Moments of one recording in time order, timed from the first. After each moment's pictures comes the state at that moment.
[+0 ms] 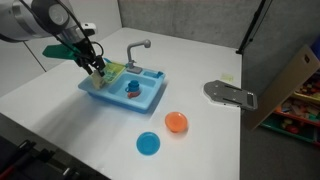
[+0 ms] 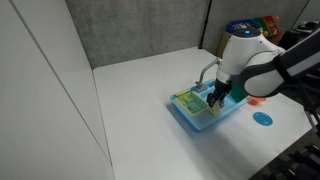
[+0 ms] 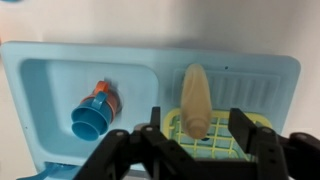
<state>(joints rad) 0.24 0.39 -0.06 -2.25 -0.25 2.68 0.35</state>
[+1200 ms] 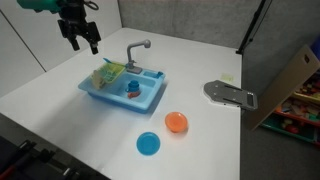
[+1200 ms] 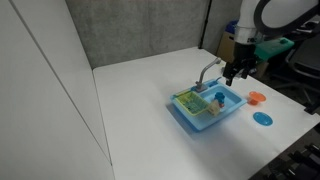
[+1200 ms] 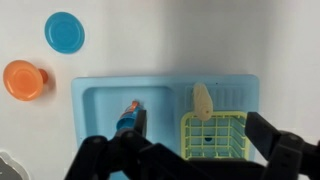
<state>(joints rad) 0.12 0.14 -0.01 -2.15 -0.06 2.14 0.18</state>
